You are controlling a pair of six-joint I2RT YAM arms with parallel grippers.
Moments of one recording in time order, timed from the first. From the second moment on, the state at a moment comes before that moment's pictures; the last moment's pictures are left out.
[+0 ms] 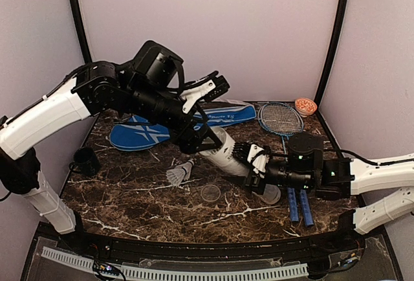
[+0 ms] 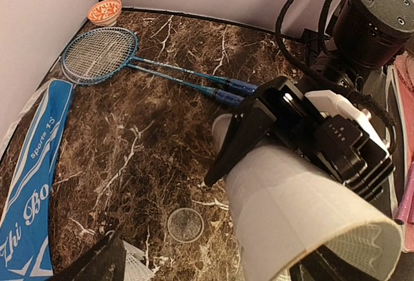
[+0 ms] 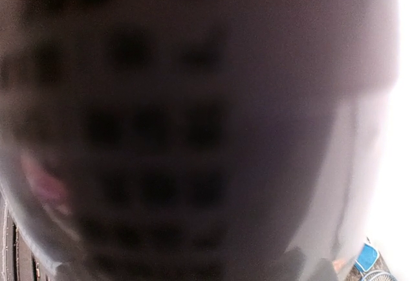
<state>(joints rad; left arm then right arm) -1.09 1.58 1.81 -0.93 0.13 0.10 1.17 1.11 0.66 0.20 0.05 -0.36</state>
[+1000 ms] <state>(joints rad) -0.84 1.01 1.11 -0.43 0.07 -0.22 1.16 1.05 0.62 0.23 0.16 -0.26</state>
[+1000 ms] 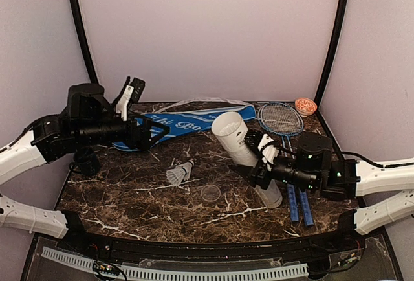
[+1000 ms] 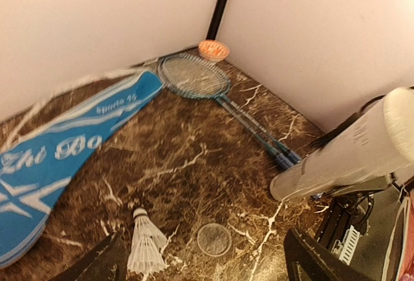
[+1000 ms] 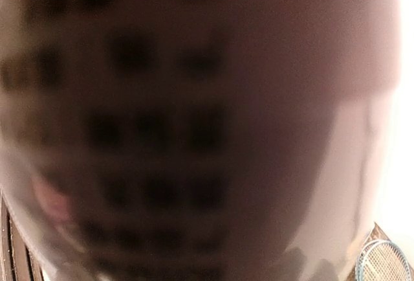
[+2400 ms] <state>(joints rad) -0.78 1.52 0.49 0.49 -0.06 -0.77 1.12 1.06 0.63 0.25 0.19 -0.17</state>
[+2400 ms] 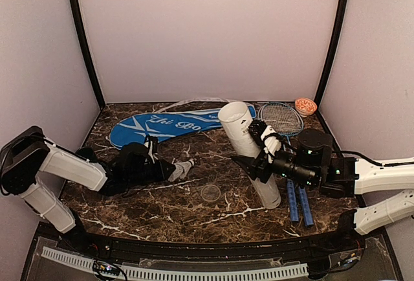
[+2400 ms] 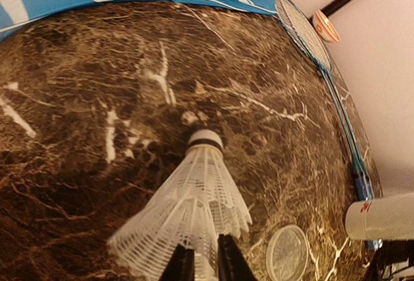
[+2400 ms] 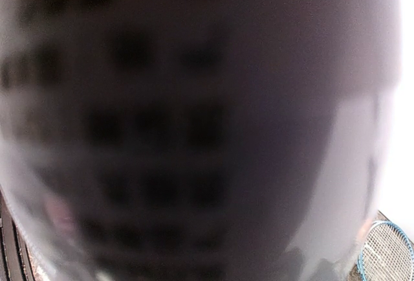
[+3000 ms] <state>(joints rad) -0.56 1.51 0.63 0.30 0.10 -0.52 1.12 1.05 0.63 0.24 0.20 -0.17</state>
